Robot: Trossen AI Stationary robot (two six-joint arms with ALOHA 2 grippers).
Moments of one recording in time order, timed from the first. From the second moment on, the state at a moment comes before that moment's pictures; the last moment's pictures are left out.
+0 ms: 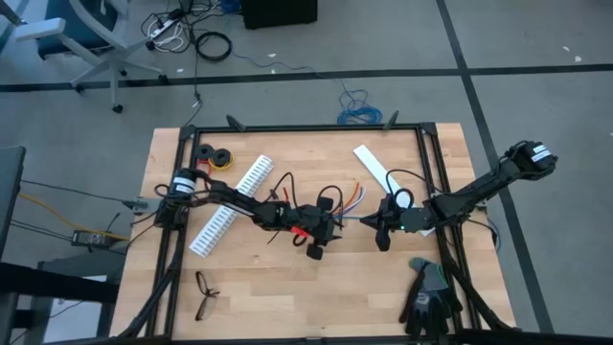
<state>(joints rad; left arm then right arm) -0.11 2.05 1.15 0.42 -0.07 0.35 0.40 1.03 0.23 0.30 0.48 0.63</state>
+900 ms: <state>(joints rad) -0.08 2.09 1.15 0.47 -0.07 0.15 0.40 1.03 0.23 0.30 0.48 0.63</state>
